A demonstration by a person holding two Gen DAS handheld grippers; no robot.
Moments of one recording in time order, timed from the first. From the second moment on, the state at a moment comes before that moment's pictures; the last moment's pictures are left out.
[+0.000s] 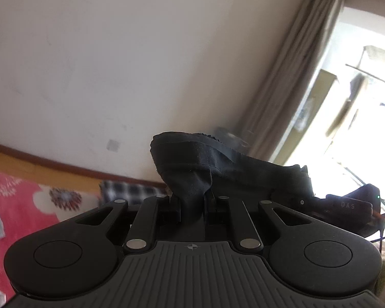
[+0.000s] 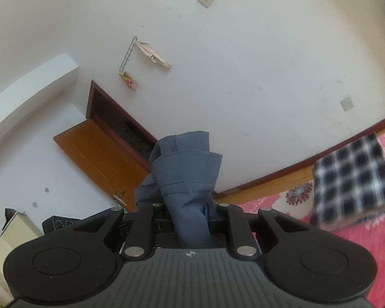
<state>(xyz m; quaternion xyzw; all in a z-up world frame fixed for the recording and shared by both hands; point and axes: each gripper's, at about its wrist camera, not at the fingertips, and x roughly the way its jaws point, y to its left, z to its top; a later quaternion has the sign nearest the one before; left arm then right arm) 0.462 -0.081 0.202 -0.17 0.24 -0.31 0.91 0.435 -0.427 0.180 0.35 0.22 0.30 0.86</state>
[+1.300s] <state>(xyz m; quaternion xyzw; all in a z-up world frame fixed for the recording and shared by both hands) 0.756 -0.194 -0.008 -0.17 0.41 -0.26 0.86 0.741 -0.562 -0.062 0.38 0.32 0.28 0.82</state>
